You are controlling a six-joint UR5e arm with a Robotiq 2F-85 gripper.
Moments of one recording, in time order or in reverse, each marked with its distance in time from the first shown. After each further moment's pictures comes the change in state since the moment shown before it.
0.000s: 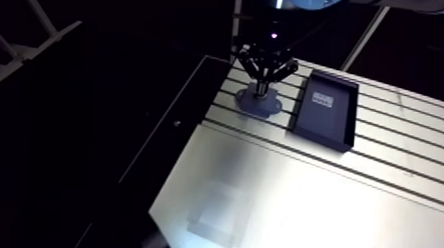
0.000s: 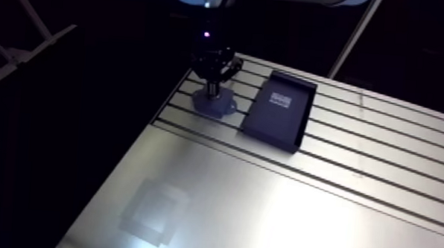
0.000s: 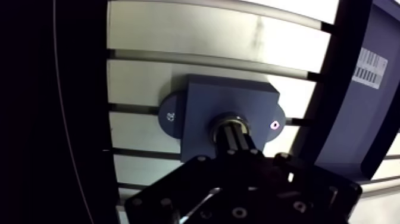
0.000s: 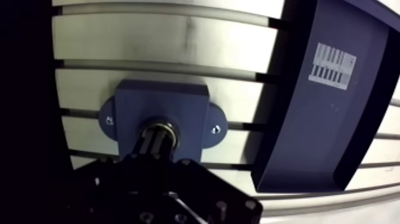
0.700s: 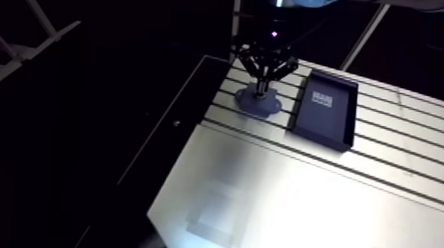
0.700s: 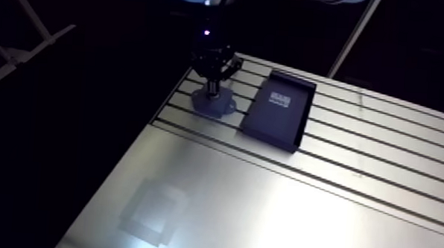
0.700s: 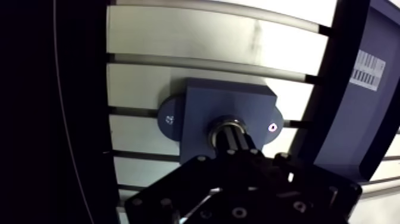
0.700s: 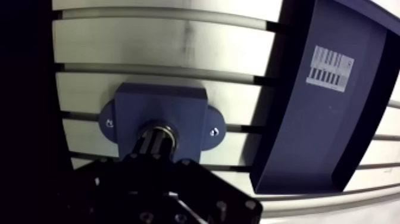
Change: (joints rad) arm -0.003 0.001 -0.006 0.000 0.000 0.000
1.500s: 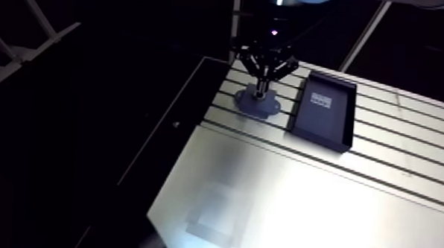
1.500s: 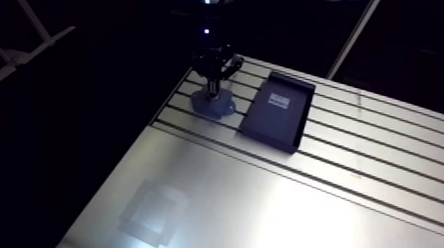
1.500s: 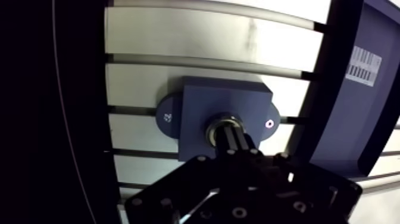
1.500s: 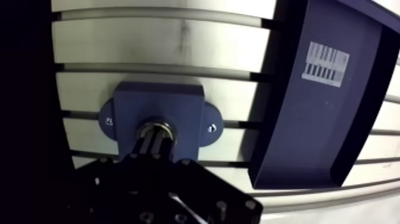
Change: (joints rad) arm -0.002 -0.005 -0.008 0.020 -0.002 0.014
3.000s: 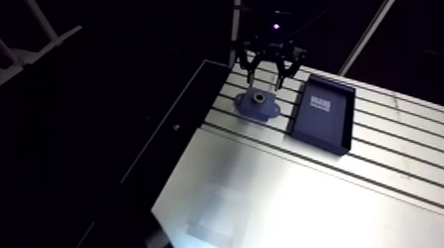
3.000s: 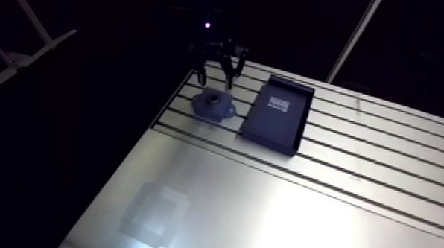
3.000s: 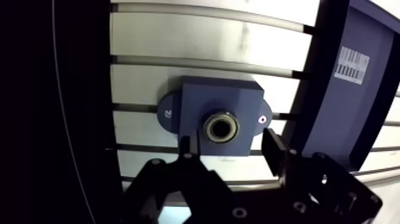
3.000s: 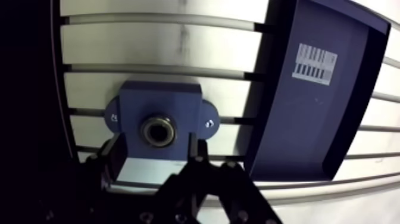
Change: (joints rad) arm 0.002 -0.016 -0.029 0.041 -0.010 0.004
